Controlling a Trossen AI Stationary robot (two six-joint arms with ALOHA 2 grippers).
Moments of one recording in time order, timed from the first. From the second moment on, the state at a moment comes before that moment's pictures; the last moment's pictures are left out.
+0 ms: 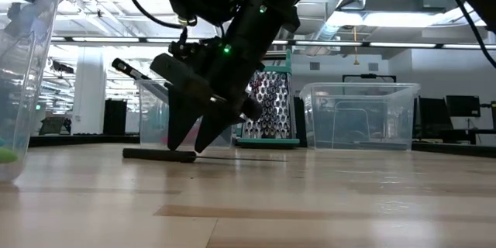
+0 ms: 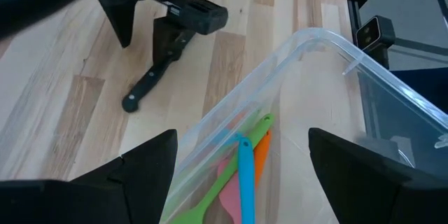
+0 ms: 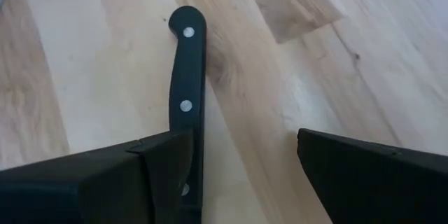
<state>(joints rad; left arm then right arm) -0.97 1.03 0.84 -0.80 -0.63 -0.97 0.14 2.32 1.68 -0.46 0.20 0.50</state>
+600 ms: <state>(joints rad) -0.97 1.03 0.84 -0.80 -0.63 -0.97 0.12 2.23 1.70 -0.46 0.30 0.32</state>
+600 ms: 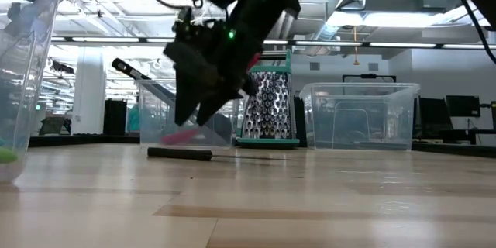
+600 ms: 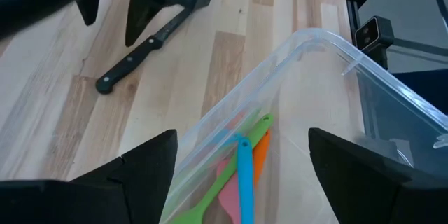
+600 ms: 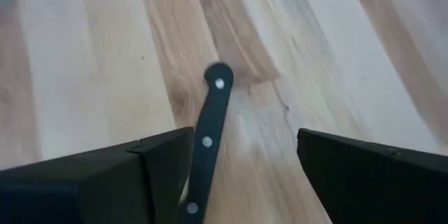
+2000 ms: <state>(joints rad) -0.97 1.03 0.84 -0.78 -0.63 -0.97 0.12 2.27 1.51 -0.13 0.23 0.53</state>
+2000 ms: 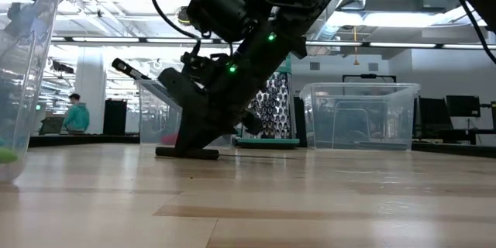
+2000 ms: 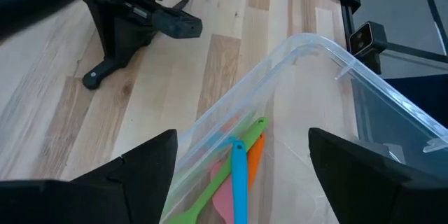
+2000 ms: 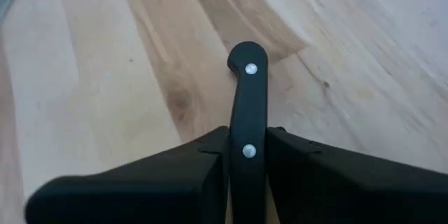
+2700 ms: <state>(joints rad) -0.97 1.03 0.84 -0.78 -0.63 -0.97 0.17 1.72 1.51 -0.02 0.25 0.22</state>
